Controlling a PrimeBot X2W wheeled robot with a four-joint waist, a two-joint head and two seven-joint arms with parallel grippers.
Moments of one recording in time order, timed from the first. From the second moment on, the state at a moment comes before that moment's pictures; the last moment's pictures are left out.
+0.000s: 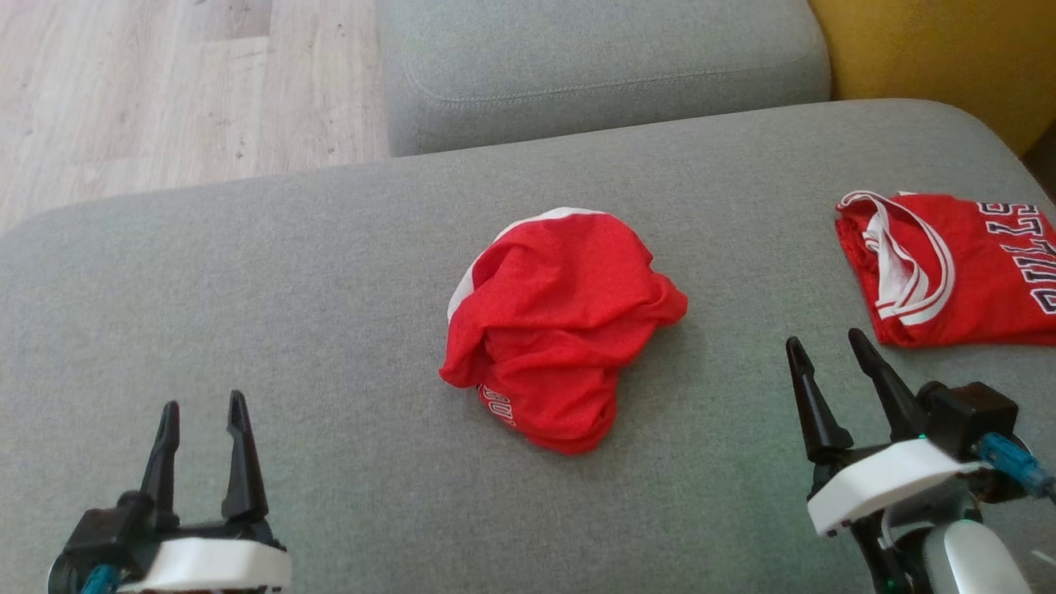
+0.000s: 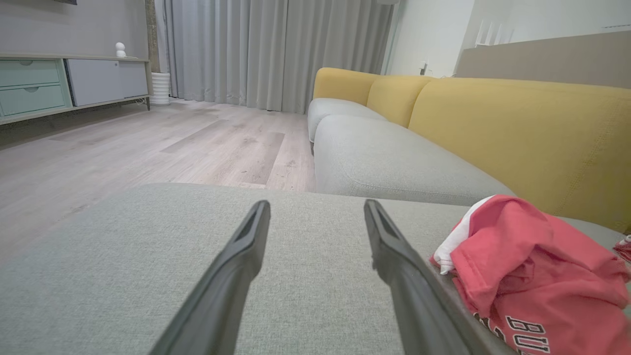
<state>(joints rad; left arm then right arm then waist) 0.05 0.25 -0.18 0.15 -0.47 0.08 -0.25 0.02 -0.11 0.08 0.07 0.23 0.13 0.03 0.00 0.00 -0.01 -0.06</state>
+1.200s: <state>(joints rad) -0.19 0.18 -0.32 0.22 -0.44 0.03 -0.22 -0.63 -0.17 0.73 0.60 0.16 0.13 0.24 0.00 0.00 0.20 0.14</state>
